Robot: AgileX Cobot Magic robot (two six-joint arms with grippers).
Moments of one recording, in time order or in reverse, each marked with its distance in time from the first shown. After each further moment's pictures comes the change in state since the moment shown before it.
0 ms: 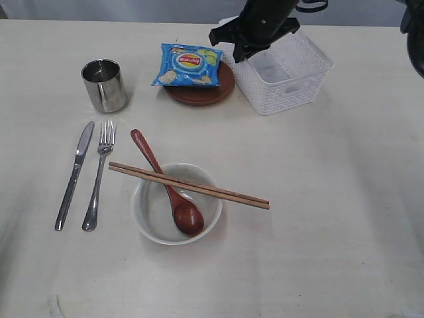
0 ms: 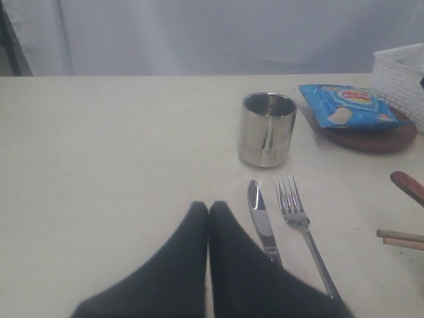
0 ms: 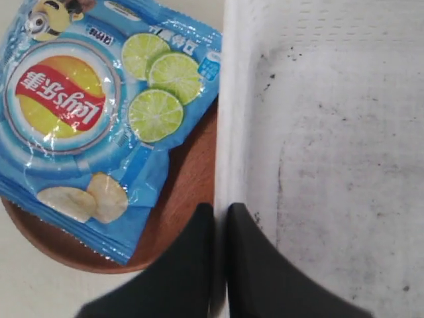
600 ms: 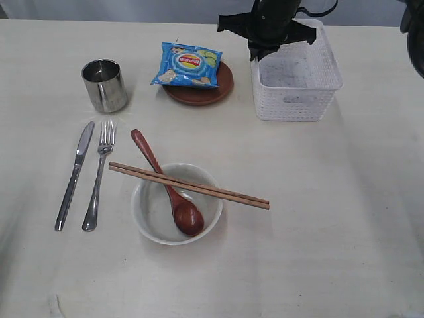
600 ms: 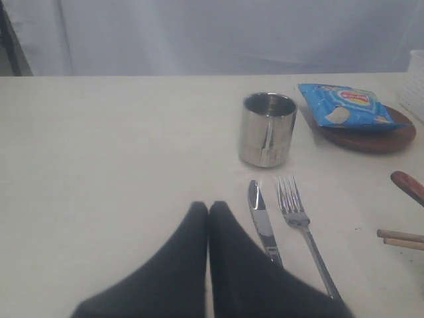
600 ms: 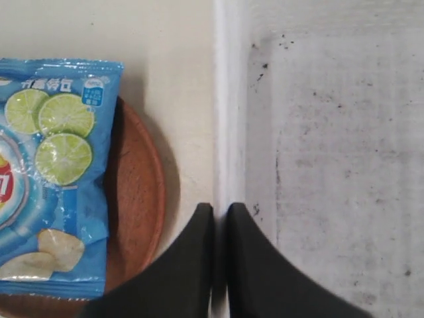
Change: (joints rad) left arm 0.000 0.000 0.000 0.000 0.000 0.000; right arm 0.017 -0.015 0.004 -0.209 0.030 0.564
